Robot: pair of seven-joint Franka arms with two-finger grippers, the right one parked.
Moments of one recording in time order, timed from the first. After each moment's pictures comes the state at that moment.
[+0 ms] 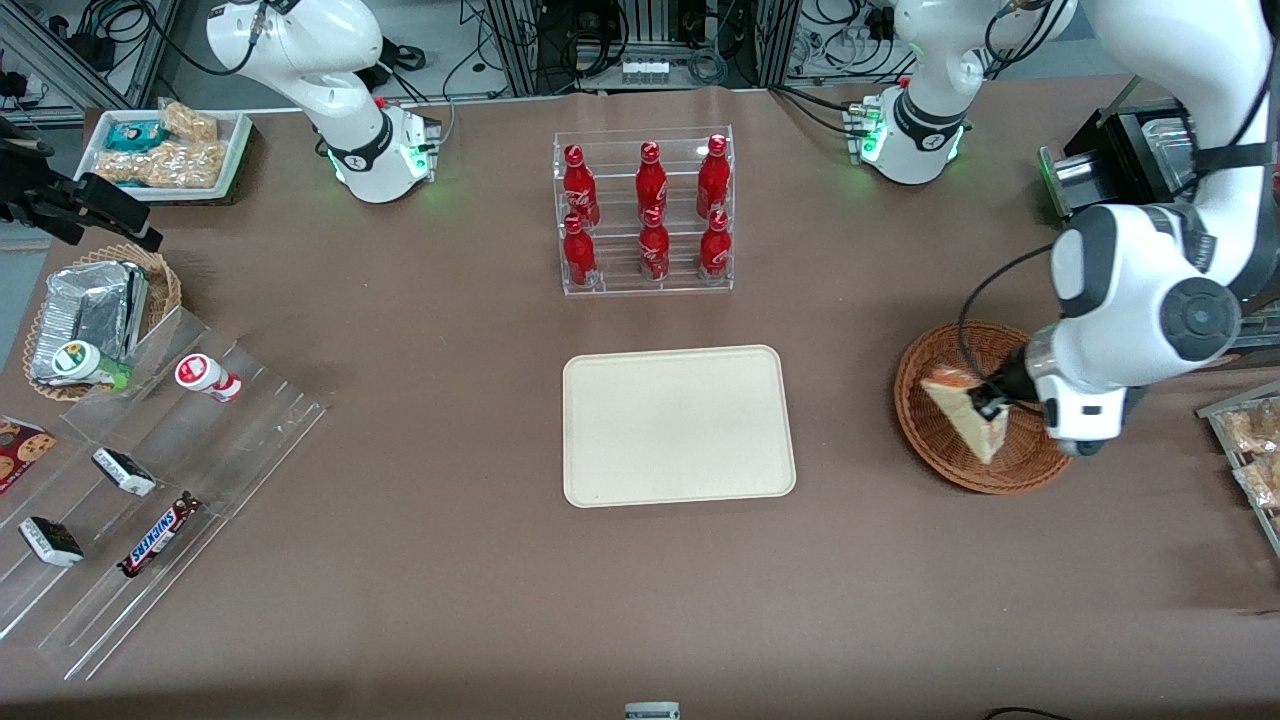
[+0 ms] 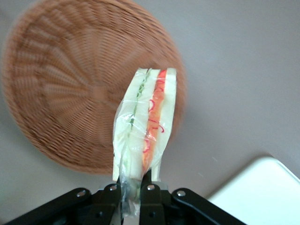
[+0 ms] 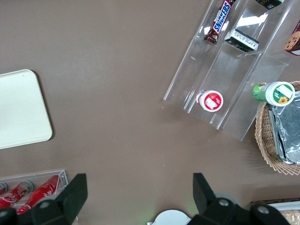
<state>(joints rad) -0.07 0.23 -0.07 -1.89 -0.08 1.99 -0.84</state>
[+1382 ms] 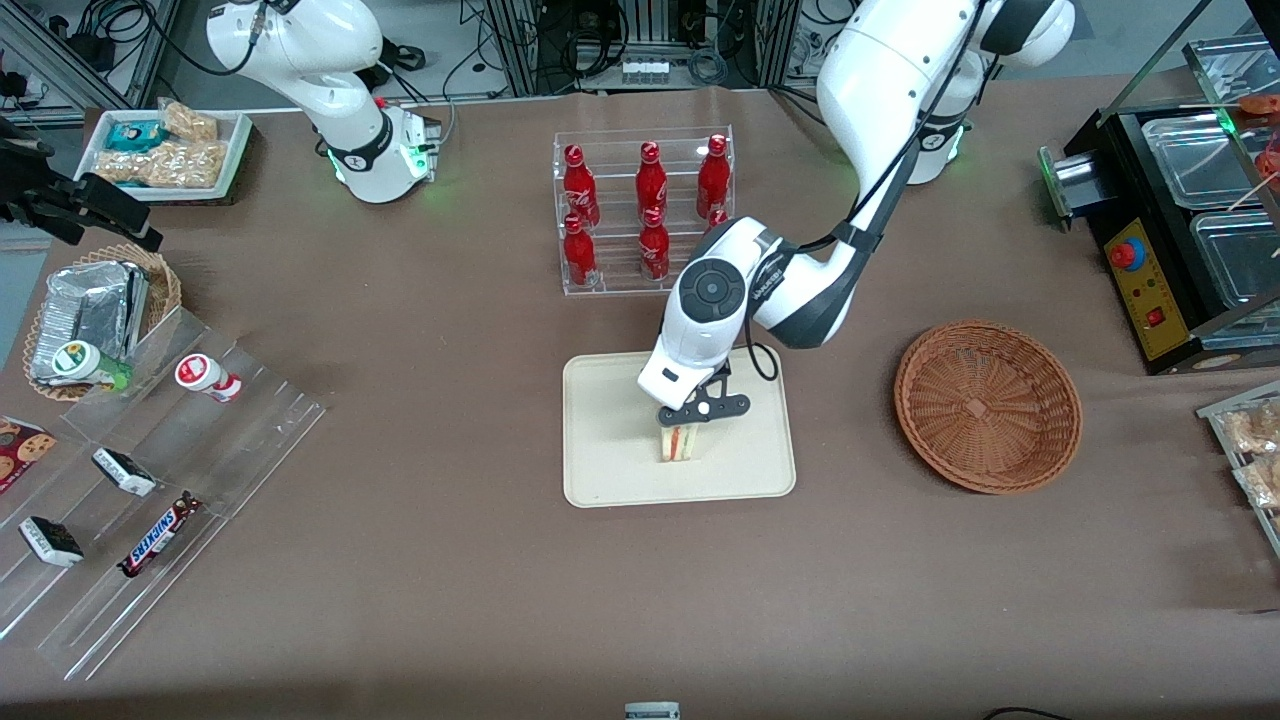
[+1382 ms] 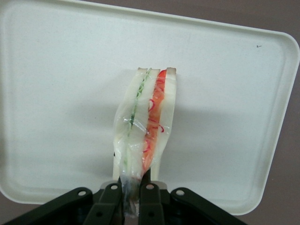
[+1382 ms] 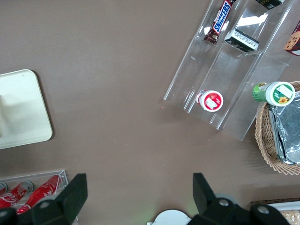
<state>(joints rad) -0.65 0.62 -0.08 -1.61 -0.06 2.25 -0.85</state>
